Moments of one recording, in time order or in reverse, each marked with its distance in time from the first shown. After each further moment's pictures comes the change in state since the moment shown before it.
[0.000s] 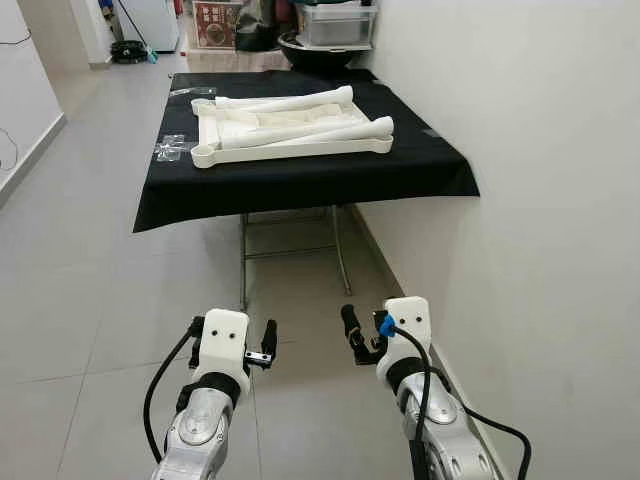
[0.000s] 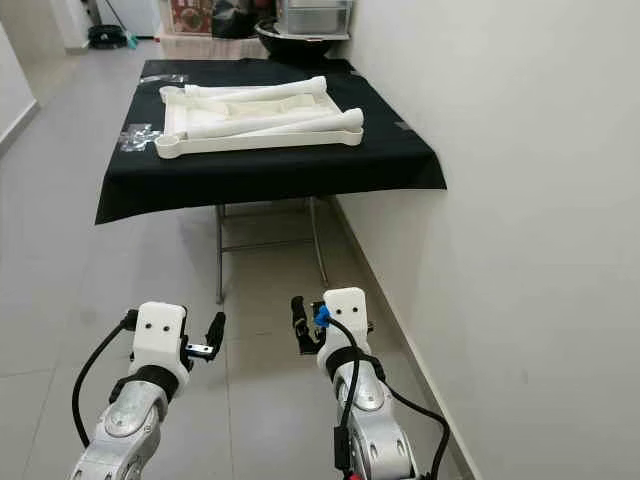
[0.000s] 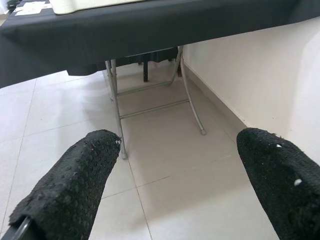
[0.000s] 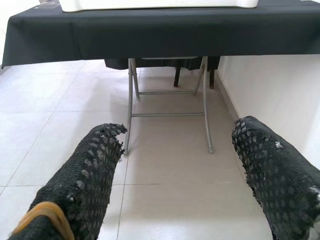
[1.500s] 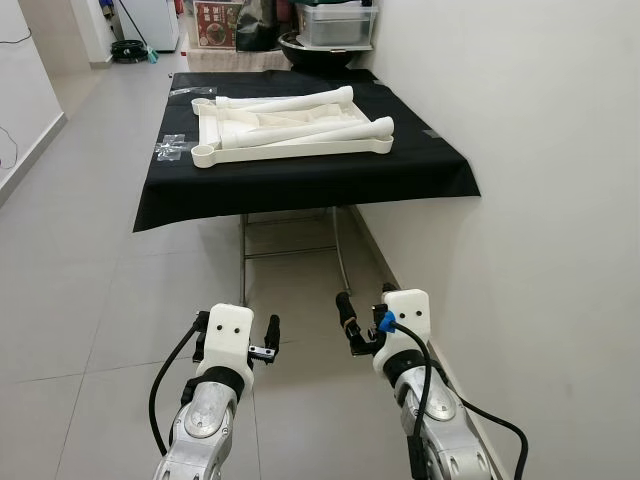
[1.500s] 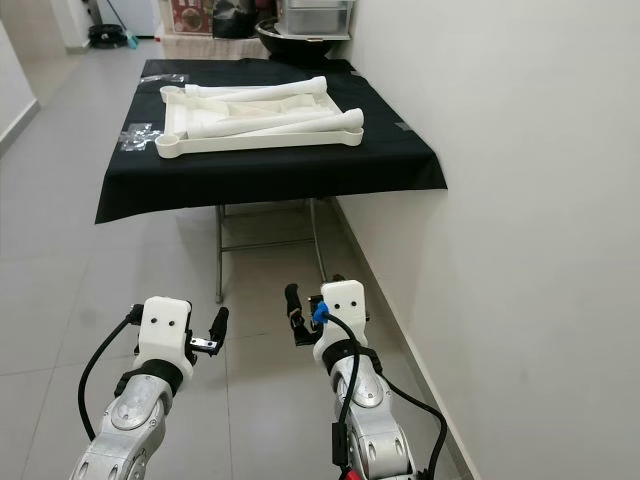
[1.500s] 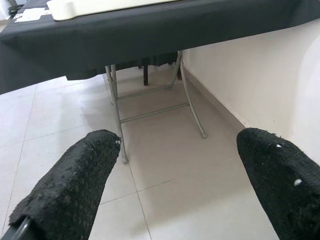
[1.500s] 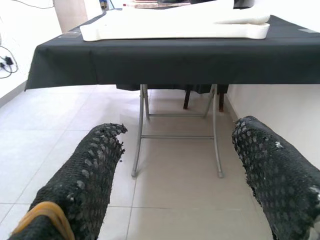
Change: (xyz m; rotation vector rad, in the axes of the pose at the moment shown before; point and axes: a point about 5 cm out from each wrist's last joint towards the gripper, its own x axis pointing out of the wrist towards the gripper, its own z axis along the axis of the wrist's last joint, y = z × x) left arm 0.006 -0.004 0.004 0.018 -0.016 -0.002; right arm 0.002 0.008 0.012 0.003 -0.103 0.074
